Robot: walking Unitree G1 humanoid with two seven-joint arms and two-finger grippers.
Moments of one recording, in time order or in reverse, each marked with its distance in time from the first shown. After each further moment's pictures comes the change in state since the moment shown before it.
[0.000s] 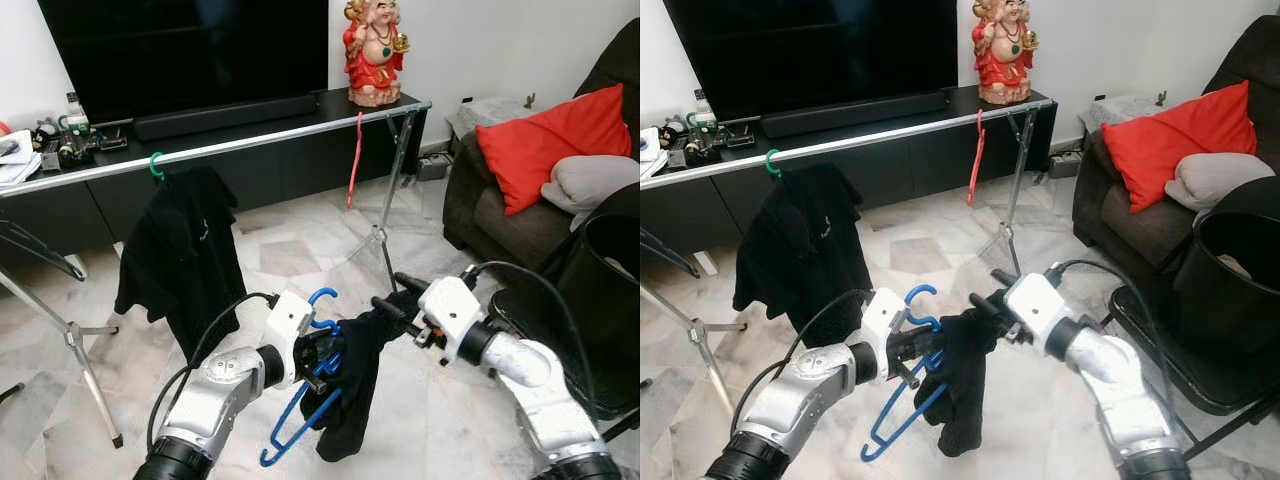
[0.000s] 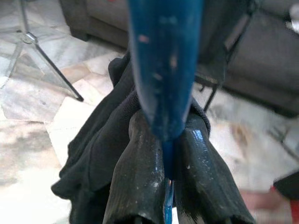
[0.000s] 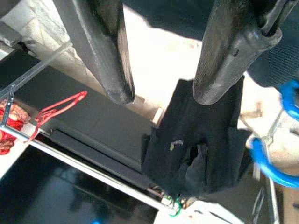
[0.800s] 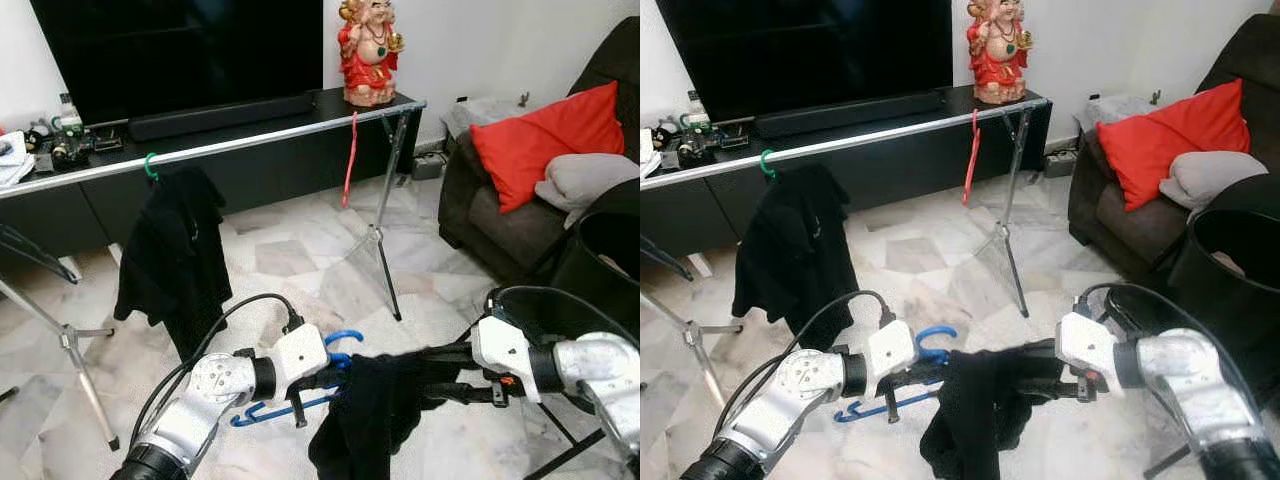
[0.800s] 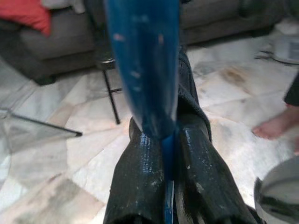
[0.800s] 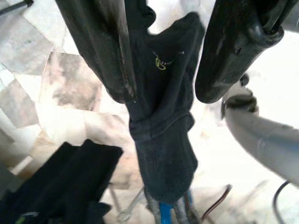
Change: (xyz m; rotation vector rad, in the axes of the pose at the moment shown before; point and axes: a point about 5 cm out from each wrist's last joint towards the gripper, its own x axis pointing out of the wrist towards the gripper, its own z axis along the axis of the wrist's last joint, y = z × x) left arm -0.009 -0.018 -0.001 0.472 -0.005 -0.267; right arm -0.049 -0.011 -0.023 -0.004 0.255 0.688
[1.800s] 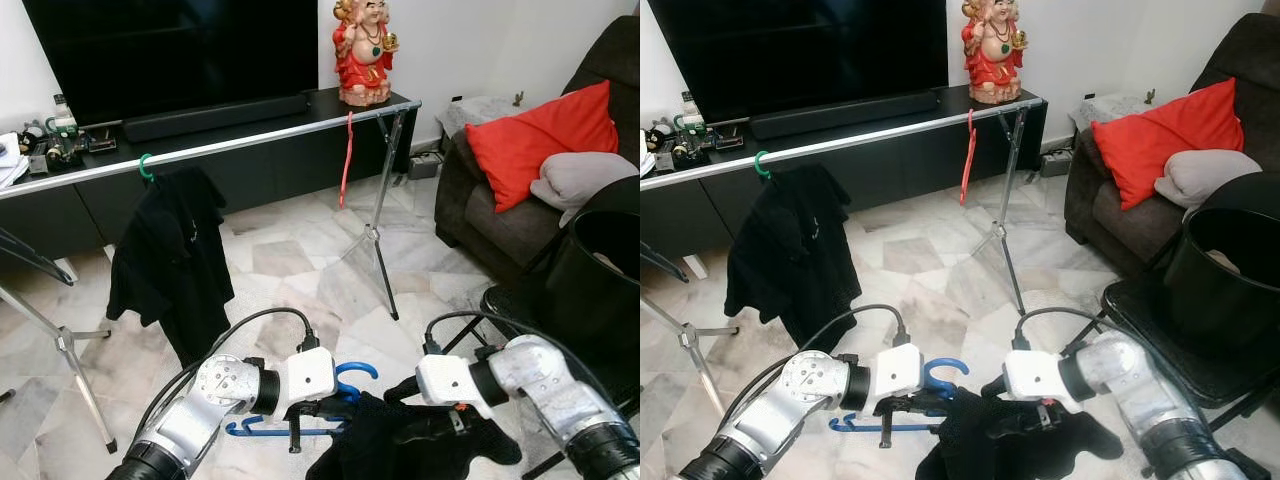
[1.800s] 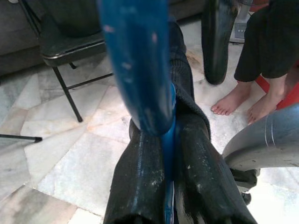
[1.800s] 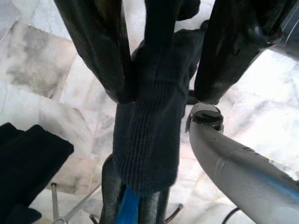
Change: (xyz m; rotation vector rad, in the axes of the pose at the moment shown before) left arm 0.004 -0.012 -0.001 0.002 0.046 -0.200; right arm 0.064 0.013 -0.005 -0.104 0.053 0.216
